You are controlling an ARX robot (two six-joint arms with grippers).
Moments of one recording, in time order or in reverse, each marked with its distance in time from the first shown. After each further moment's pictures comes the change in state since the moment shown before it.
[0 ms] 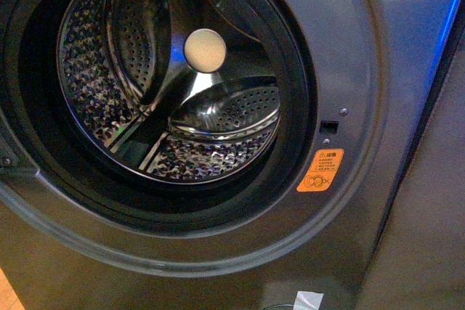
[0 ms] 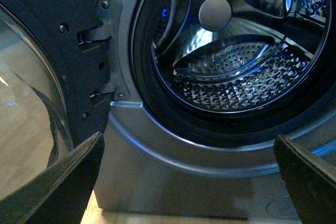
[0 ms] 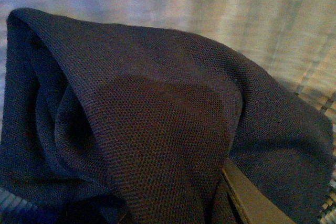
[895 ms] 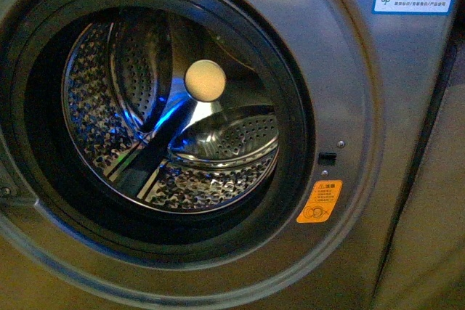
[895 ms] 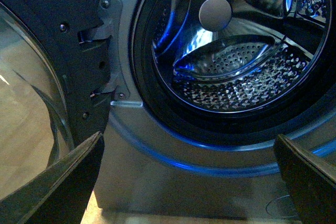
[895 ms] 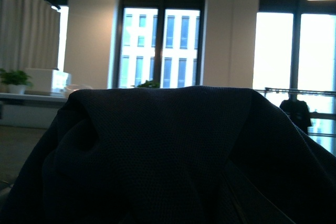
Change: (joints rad) left arm 0.000 0.000 0.000 0.000 0.000 0.000; right arm 0.570 -1.014 0.432 -0.465 0.024 0.400
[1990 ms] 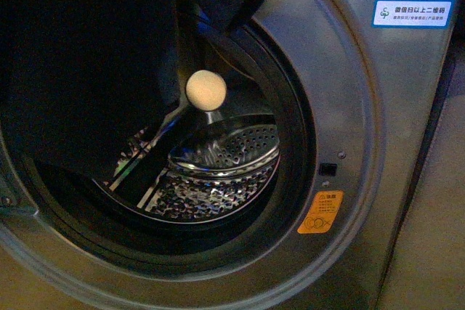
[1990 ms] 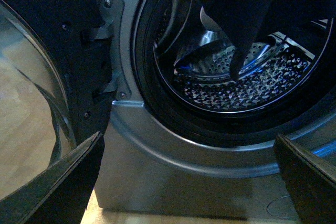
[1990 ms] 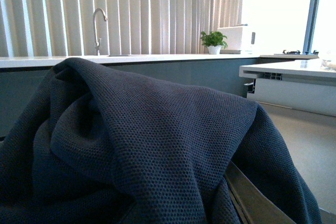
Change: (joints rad) left arm 0.000 0.000 0.000 0.000 0.000 0.000; right arm 1.249 0.367 0.644 -0.644 0.491 -0.313
